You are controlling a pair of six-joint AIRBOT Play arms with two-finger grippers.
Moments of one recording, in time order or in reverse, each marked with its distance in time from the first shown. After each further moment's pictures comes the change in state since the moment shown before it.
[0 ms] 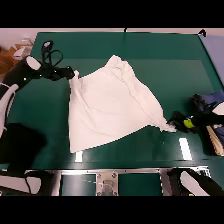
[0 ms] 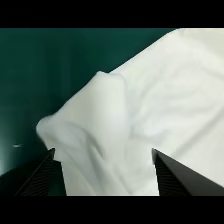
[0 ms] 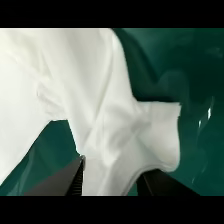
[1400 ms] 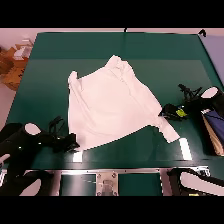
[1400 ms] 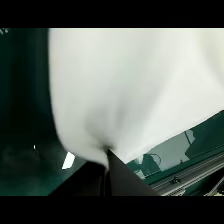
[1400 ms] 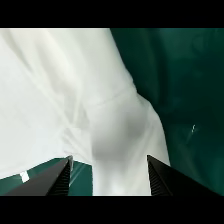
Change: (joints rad) left arm -0.041 0.573 -1.104 -0.270 -0.209 -0.160; right arm 0.066 -0.332 0.190 0.085 -0.029 -0.304
